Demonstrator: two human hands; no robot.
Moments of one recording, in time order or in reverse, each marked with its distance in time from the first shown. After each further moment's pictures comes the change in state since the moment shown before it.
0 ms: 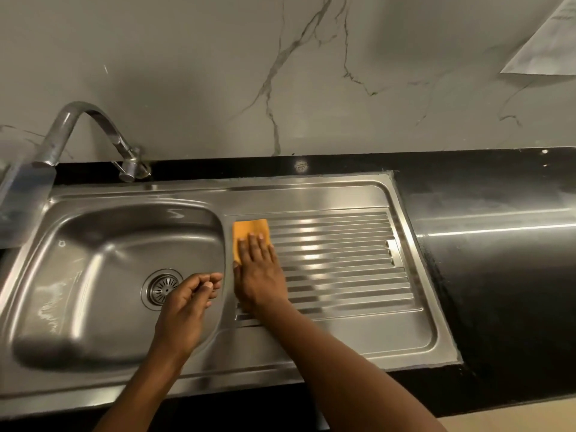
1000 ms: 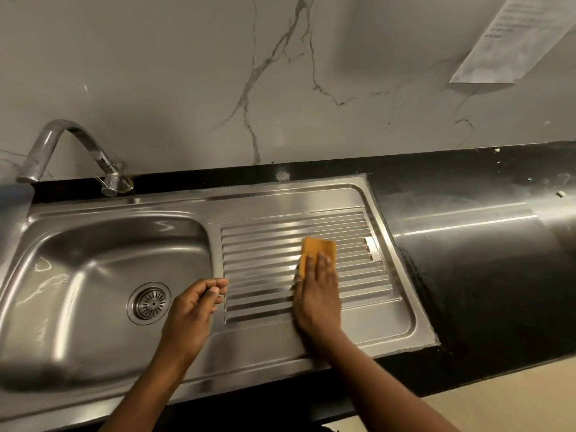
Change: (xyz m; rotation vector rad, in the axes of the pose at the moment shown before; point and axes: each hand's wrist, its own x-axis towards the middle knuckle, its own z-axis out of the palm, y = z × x) left_hand -0.010 0.006 0.014 0.007 -0.129 0.012; right_hand -0.092 0.099 -0.015 0.085 0.203 0.390
